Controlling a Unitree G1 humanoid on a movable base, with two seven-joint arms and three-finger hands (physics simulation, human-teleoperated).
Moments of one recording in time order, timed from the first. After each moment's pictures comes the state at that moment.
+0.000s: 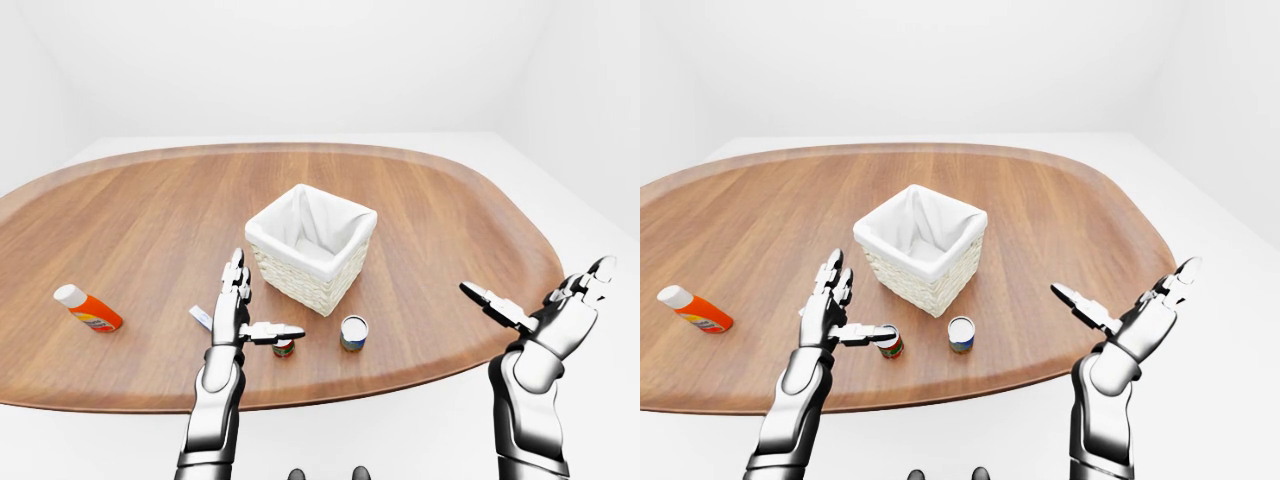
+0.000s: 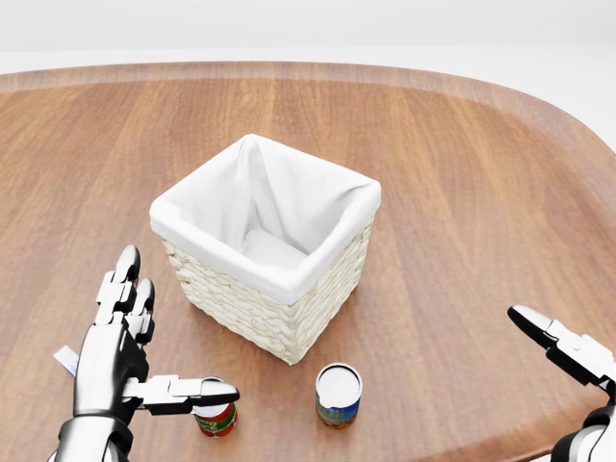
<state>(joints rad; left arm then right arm) -0.01 0.02 0.04 0.01 -0.03 -0.01 -0.03 0.02 -0.04 -0.33 -0.20 0.01 -0.02 -0.52</state>
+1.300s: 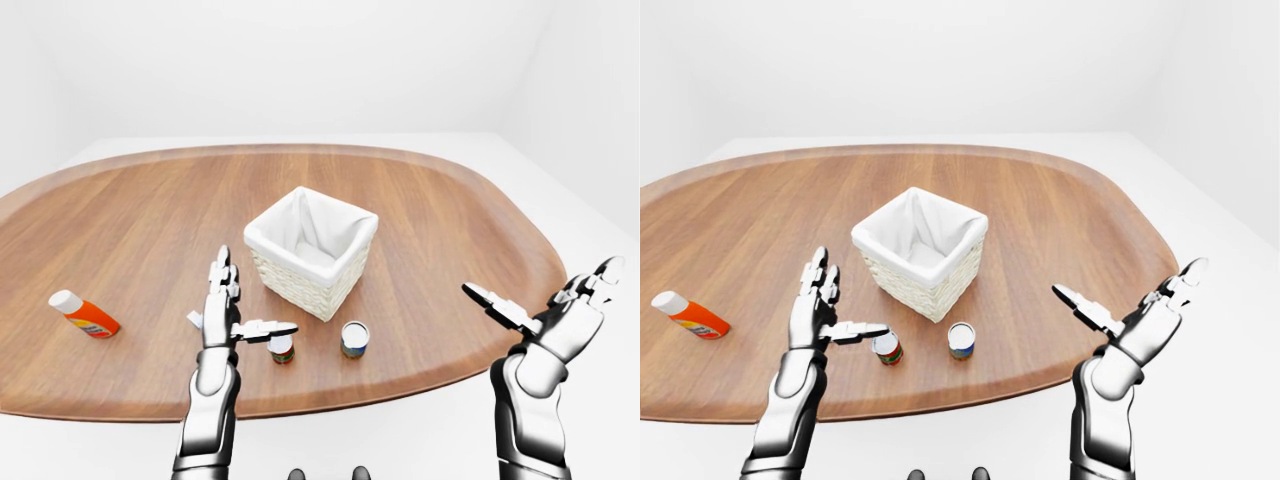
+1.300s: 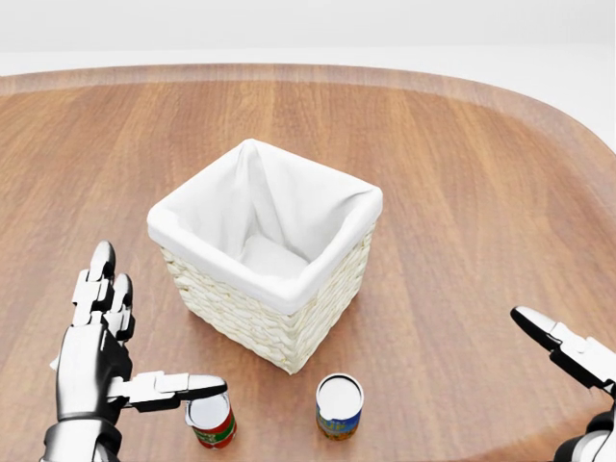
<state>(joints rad) 0.01 0.02 0.06 -0.01 -0.03 -0.05 0.02 0.04 -0.03 -0.33 -0.23 0.00 -0.04 -0.52</state>
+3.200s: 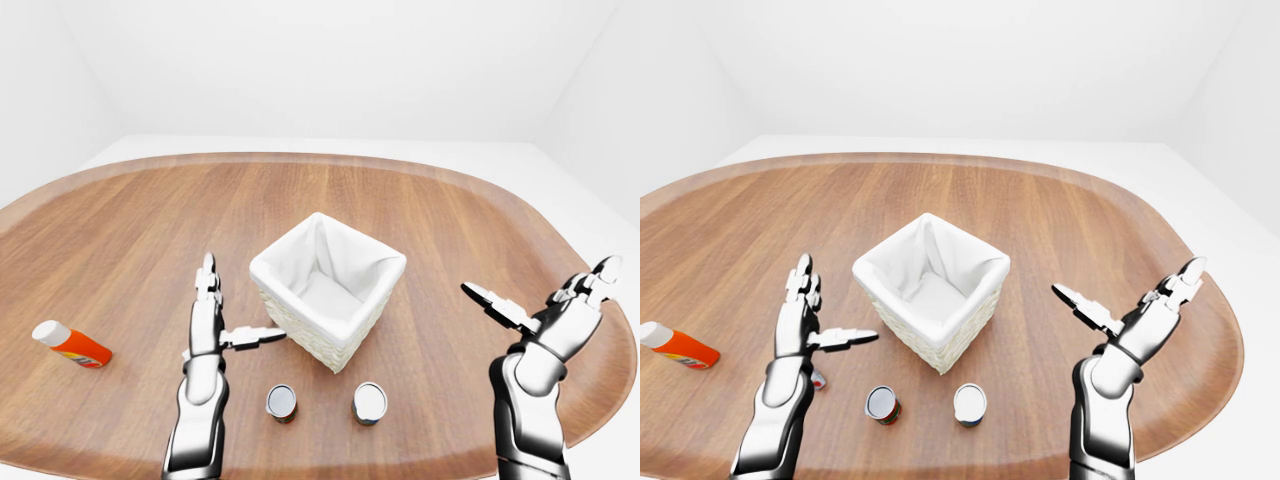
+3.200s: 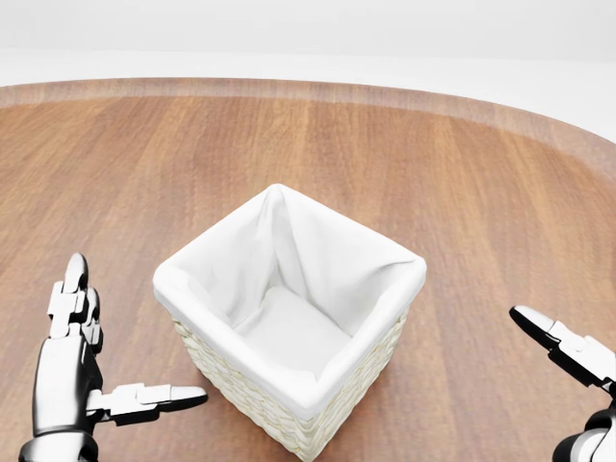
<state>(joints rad) 0.06 0.04 0.09 -0.08 0.08 0.01 0.07 0.03 -0.03 -0.33 -0.21 0.00 -0.05 -0.52</state>
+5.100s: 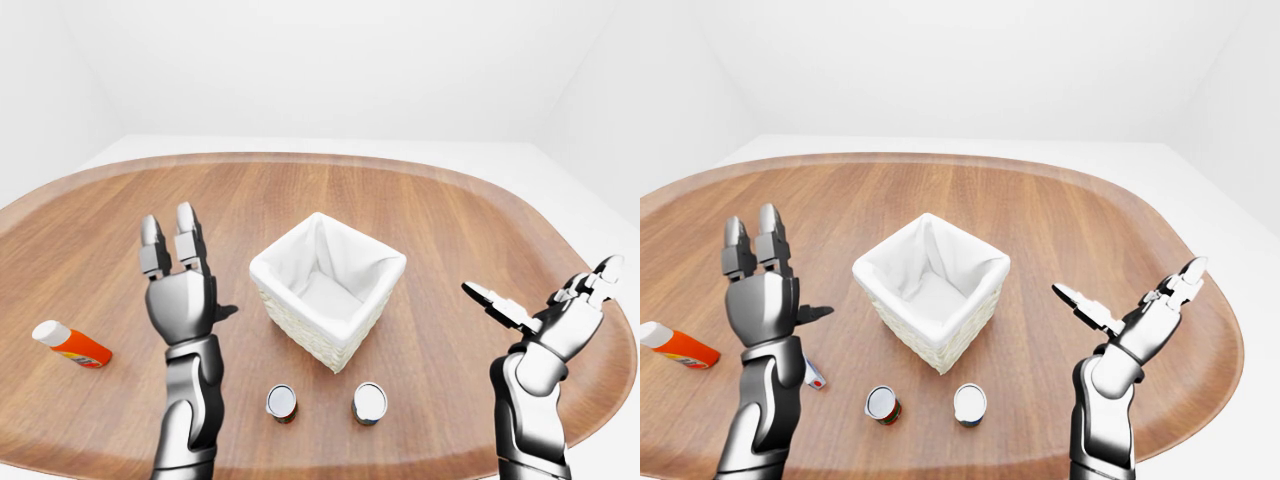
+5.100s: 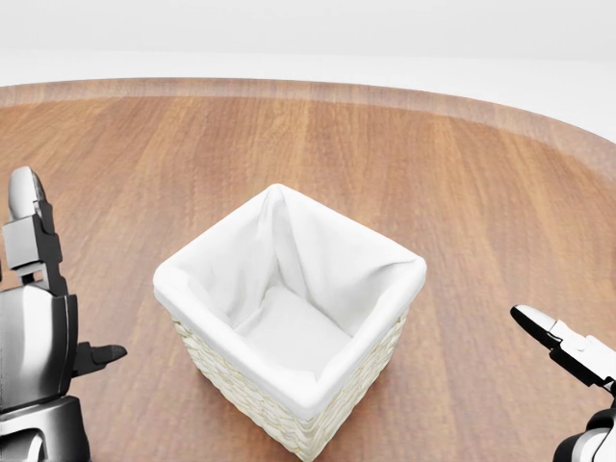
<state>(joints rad) -0.02 0.09 0.07 -0.19 1.17 0.09 0.41 0.03 -0.03 -0.33 -0.22 0.00 -0.03 -0.52</state>
